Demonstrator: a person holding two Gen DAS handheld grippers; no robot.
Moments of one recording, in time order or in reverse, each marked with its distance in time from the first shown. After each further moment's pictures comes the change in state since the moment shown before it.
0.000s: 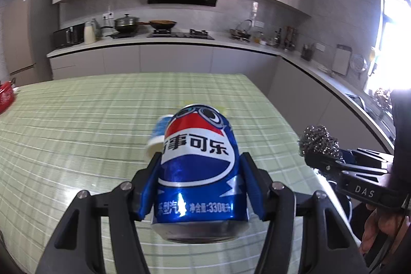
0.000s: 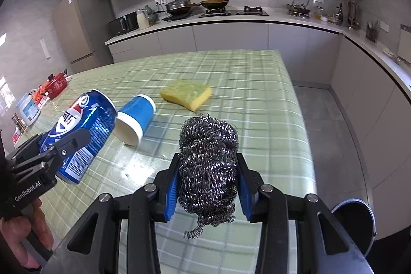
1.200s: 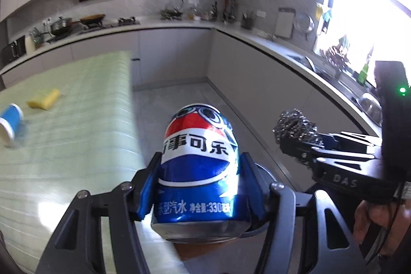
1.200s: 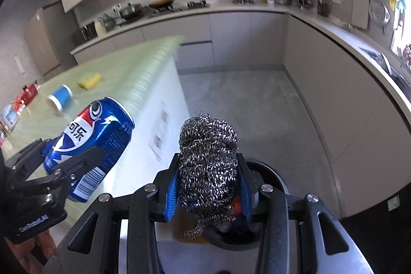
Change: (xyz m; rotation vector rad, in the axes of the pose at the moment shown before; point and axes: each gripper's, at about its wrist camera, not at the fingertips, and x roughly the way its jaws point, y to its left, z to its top) left arm 0.038 -0.320 -0.065 0.135 0.111 -0.195; right arm -0.122 -0.303 -0.112 0.109 0.044 -0.133
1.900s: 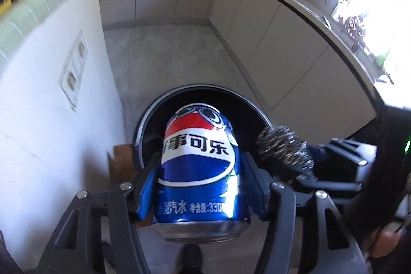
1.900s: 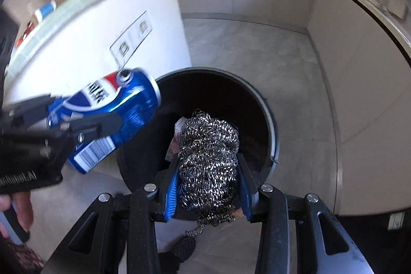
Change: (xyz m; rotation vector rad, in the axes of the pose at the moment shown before) left arm 0.131 -0.051 -0.080 -0.162 0.303 -0.036; right arm 0.128 -0.103 -0.112 -0.216 0.250 0.099
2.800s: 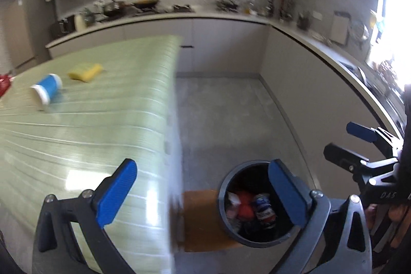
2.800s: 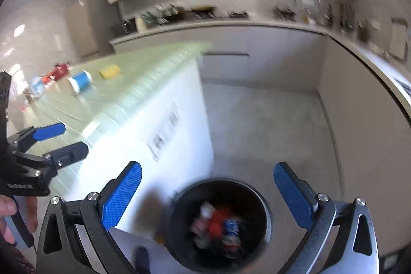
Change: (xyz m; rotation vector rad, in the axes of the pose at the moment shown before) left arm -0.179 0.026 0.036 -0.072 -0.321 0.349; right arm -0.137 0.032 0.101 -0.027 -0.351 0.097
